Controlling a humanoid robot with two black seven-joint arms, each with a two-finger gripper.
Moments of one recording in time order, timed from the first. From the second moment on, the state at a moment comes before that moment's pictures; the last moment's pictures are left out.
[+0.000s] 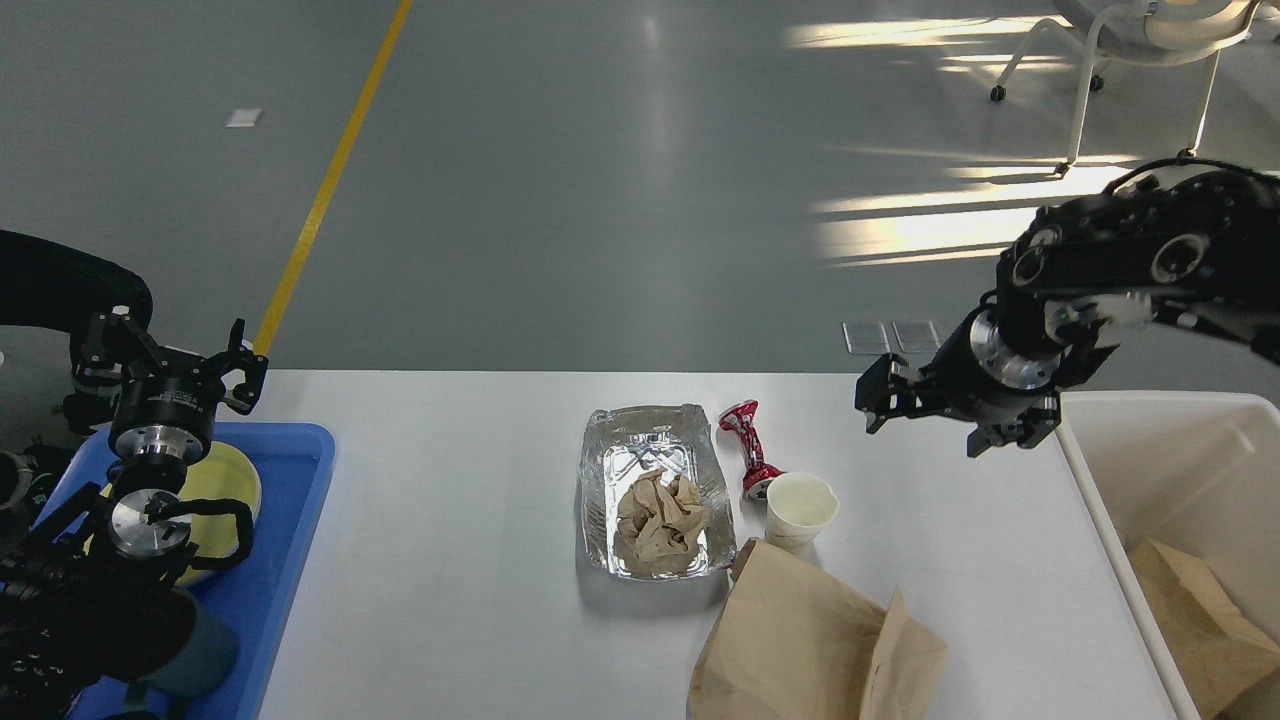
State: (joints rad) left arm -0.59 0.27 -1.18 -0.40 -0.06 -0.45 -0.35; right arm 1.79 -0.38 -0.96 1.26 -0.03 0.44 -0.36
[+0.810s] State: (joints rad) left arm -0.59 0.27 -1.18 -0.40 -0.06 -0.45 -0.35; right arm 1.37 -0.20 -0.80 1.02 -0.04 0.22 -0.36
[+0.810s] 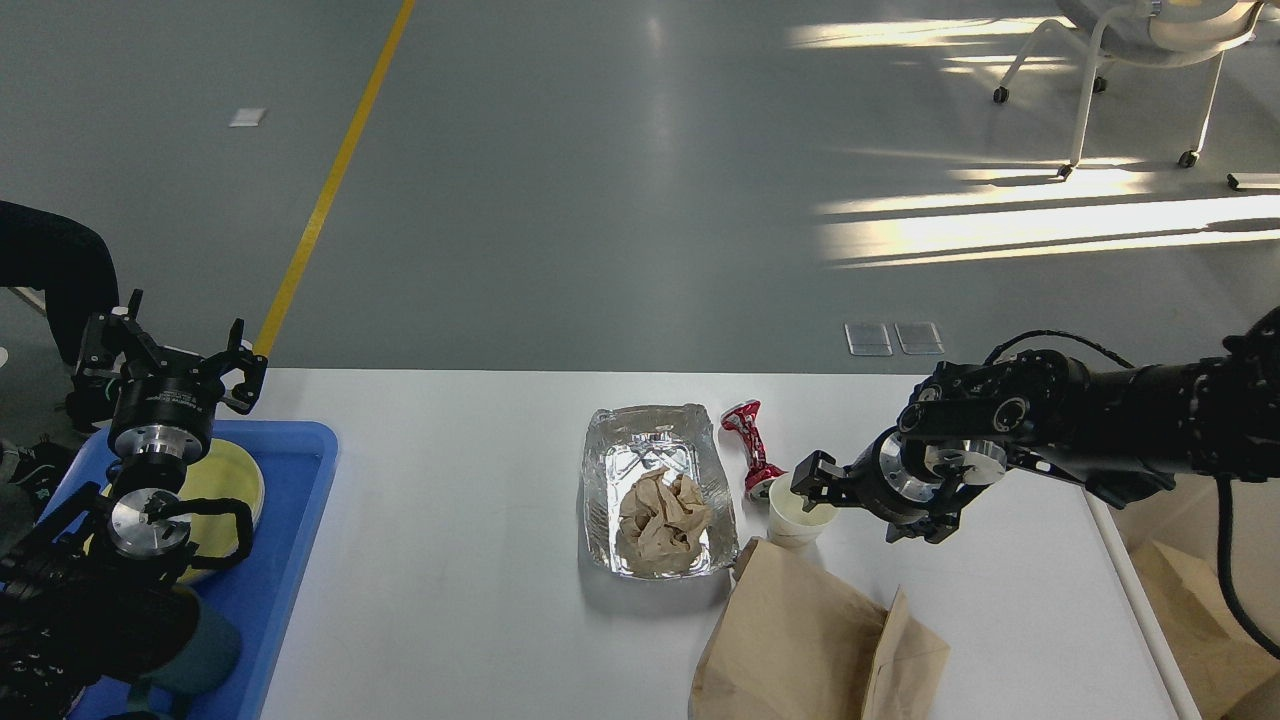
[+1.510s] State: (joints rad) left arm -0.59 0.27 -1.18 -0.40 -0.06 -0.45 -0.35; right arm 1.45 -0.25 -0.83 1.03 -0.04 0.23 -0.37
